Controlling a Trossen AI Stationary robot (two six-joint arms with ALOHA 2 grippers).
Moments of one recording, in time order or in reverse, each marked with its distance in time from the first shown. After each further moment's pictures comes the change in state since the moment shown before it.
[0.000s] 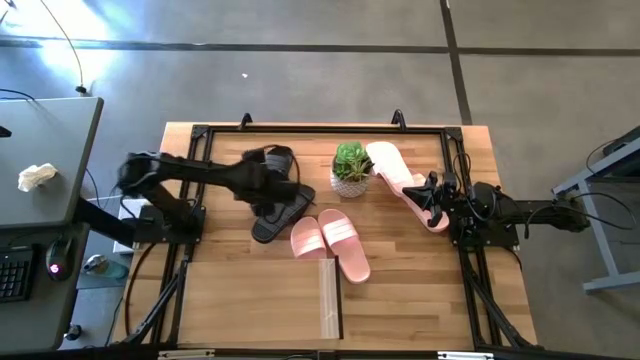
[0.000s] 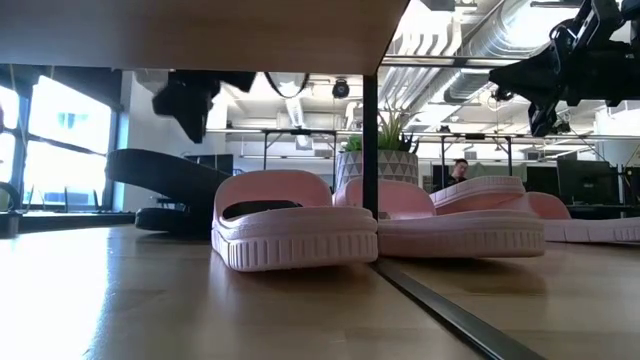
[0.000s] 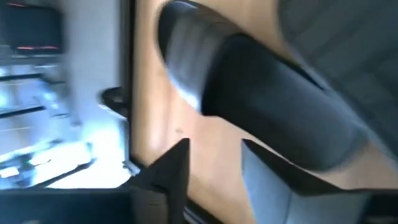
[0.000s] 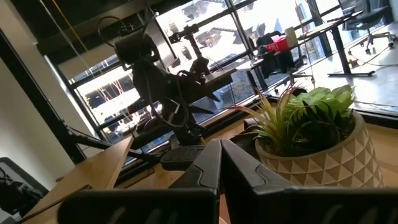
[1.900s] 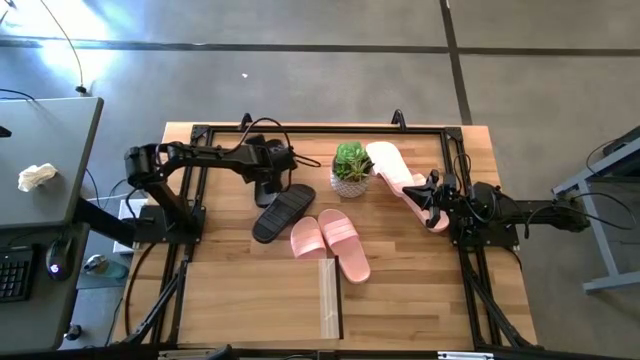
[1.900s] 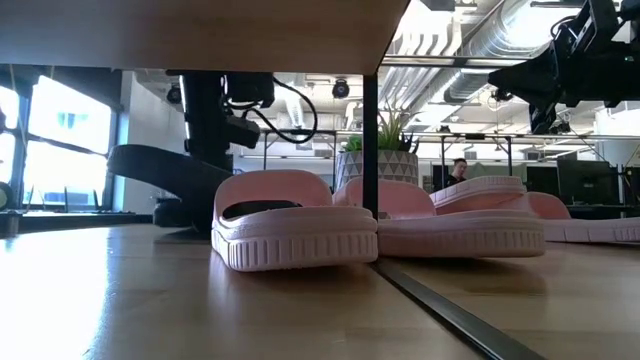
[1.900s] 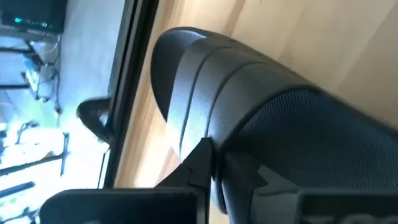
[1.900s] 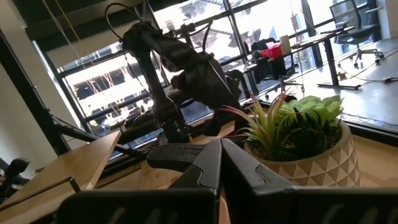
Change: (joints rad) left arm 0.328 0.012 -0.250 0.559 0.039 0.251; right arm 0.000 0.000 0.000 -0.007 0.019 -0.087
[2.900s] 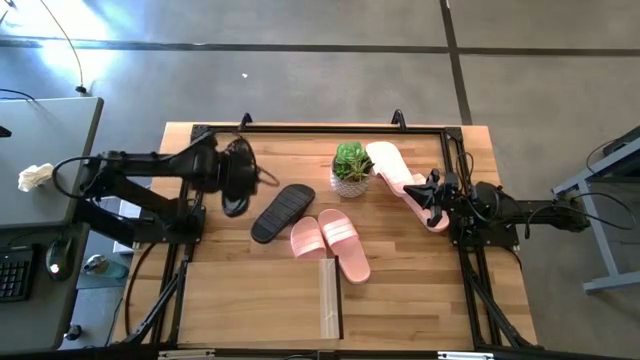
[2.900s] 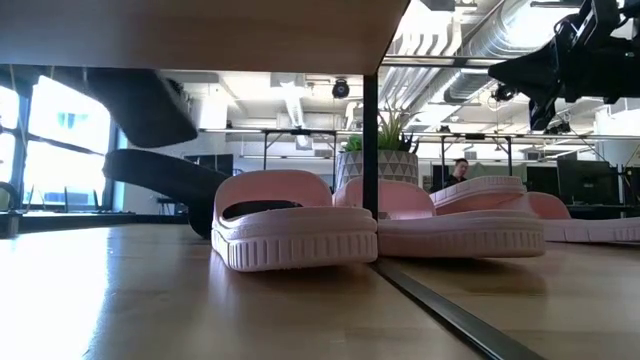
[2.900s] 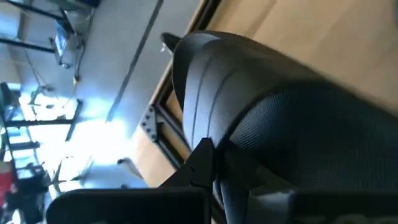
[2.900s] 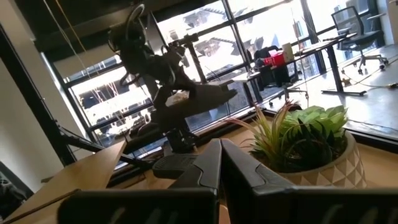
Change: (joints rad) left arm -0.339 -0.364 0.212 -0.860 -0.103 -0.633; right arm 0.000 0.000 0.000 0.043 -0.001 0.008
